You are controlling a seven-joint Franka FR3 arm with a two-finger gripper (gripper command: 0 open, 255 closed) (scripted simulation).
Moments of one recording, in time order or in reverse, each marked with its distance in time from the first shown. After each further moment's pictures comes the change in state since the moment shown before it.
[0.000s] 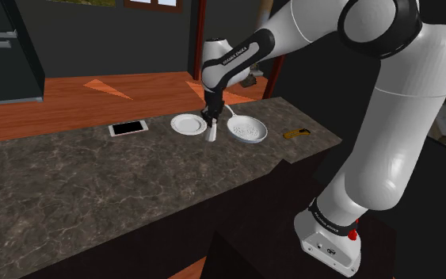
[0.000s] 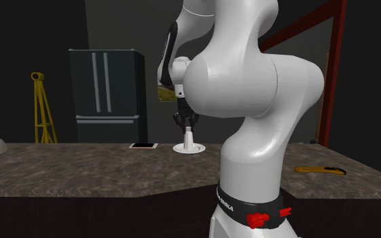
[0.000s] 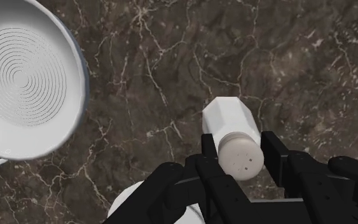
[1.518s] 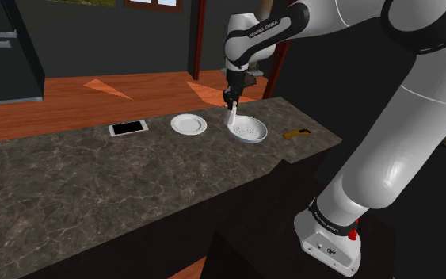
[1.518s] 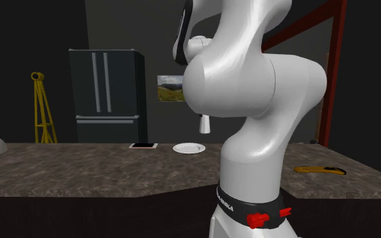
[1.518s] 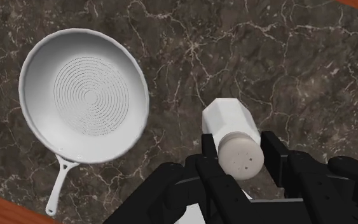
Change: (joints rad) arm -0.071 -0.209 -0.061 -0.046 -0.013 -0.153 -0.135
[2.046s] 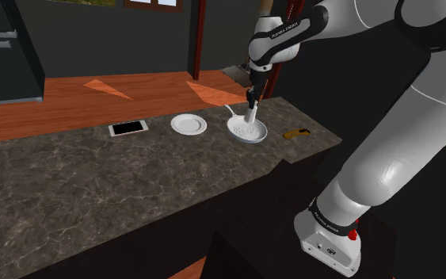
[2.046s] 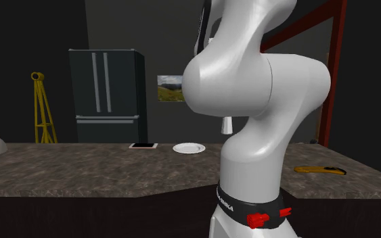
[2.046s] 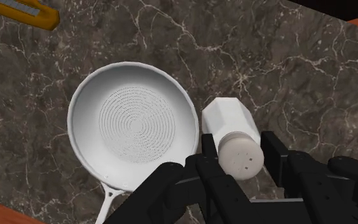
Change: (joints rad) arm -0.097 -0.078 -0.093 -0.092 -0.027 0.032 -0.172
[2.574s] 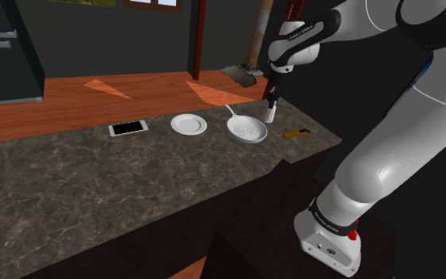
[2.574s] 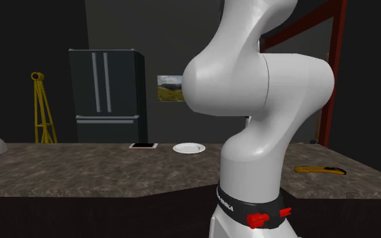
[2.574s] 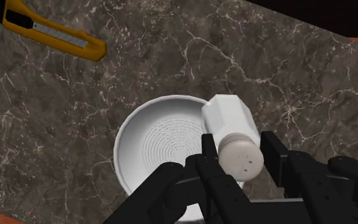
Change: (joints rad) arm -0.100 -0.015 -0.103 -0.027 -0.019 0.033 -0.188
